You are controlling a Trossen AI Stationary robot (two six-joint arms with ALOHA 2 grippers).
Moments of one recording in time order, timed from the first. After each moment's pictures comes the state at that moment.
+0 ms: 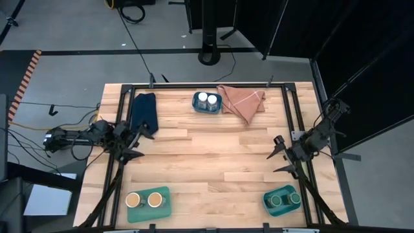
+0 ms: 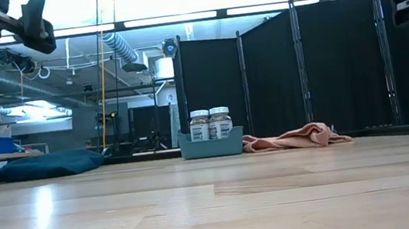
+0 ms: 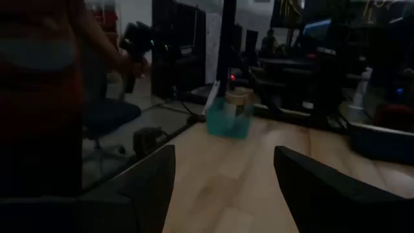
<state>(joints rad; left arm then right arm) -0.03 0.10 0.01 0.52 0.34 -0.27 0.76 0.05 0.01 0.07 0.34 -0.07</state>
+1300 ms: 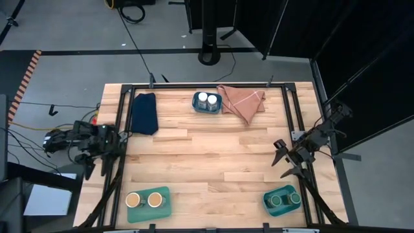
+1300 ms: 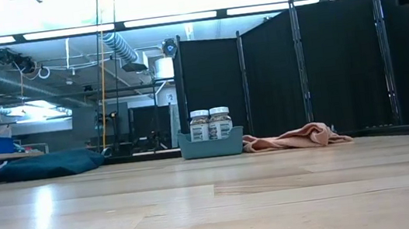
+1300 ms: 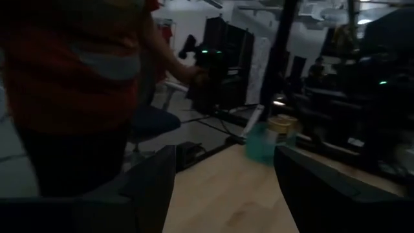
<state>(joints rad) 0.01 0.10 0.01 1.30 1.40 -0.81 0.67 0.03 0.01 0.10 0.03 -0.16</state>
